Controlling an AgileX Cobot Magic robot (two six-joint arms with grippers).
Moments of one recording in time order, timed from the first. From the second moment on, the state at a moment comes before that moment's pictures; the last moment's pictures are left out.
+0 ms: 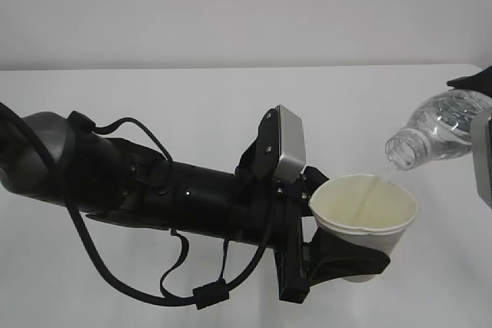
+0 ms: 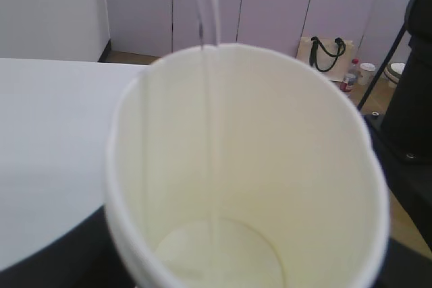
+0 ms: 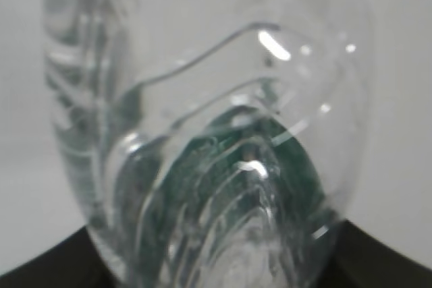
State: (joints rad) left arm -0.77 2.05 -0.99 1.10 -1.03 -0.63; right arm 0.15 1.11 -0.57 -1.84 -0.10 0.11
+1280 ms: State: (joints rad) left arm -0.77 2.05 -0.99 1.10 -1.03 -0.63; right arm 0.15 1.11 -0.57 -1.84 -0.10 0.09
